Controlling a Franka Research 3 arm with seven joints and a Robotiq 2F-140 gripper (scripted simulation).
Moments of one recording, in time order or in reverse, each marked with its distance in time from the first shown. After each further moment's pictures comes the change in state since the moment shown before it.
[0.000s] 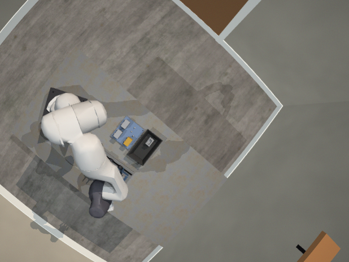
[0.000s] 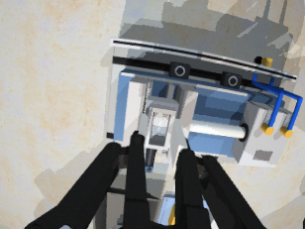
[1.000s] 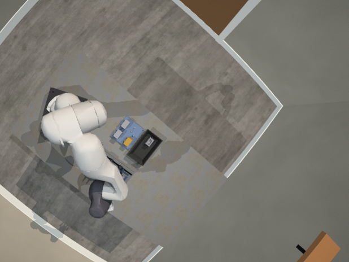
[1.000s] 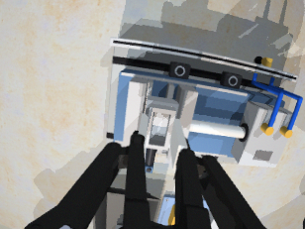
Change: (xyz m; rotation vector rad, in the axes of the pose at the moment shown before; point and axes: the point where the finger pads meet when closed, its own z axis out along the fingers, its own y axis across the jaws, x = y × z) arm 0.000 0.000 0.000 0.000 0.000 0.000
